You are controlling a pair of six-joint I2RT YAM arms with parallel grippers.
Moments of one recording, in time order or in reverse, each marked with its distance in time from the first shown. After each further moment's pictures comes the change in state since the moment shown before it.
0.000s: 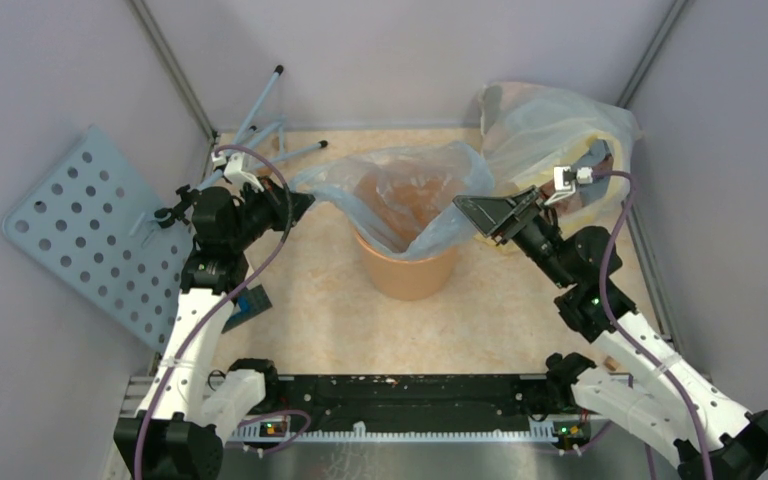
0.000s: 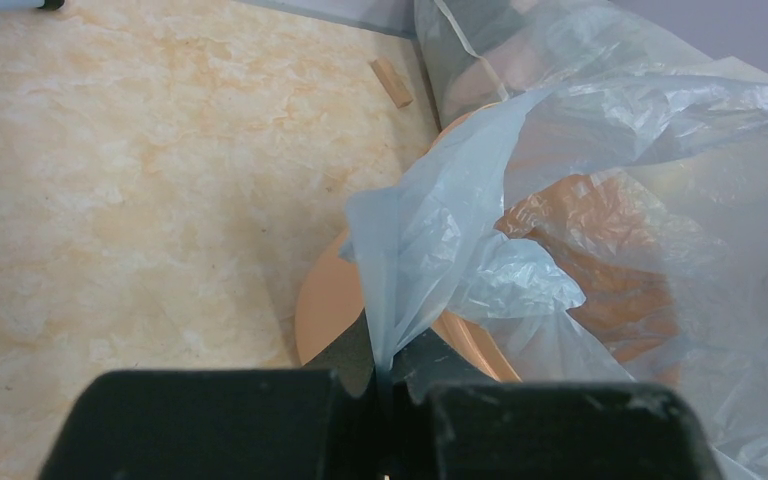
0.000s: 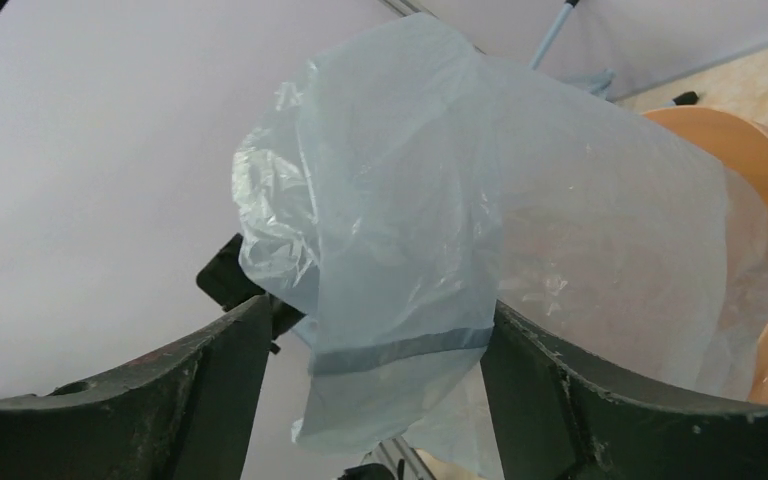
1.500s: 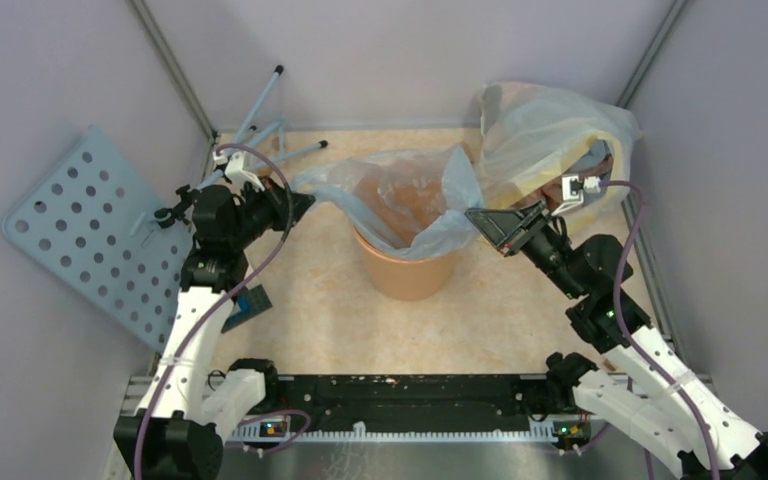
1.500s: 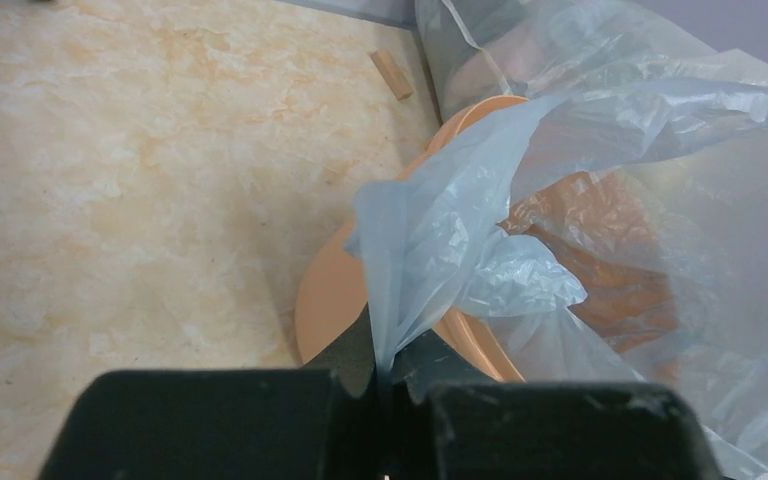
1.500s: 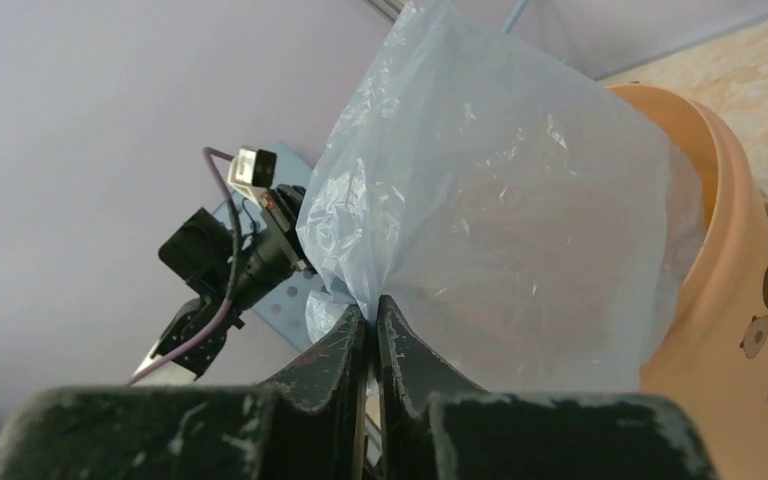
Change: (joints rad) left arm 0.000 0.009 0.007 -0.018 0.000 0.006; right arm 0.000 -0.089 0.001 -0.158 0.019 -0.076
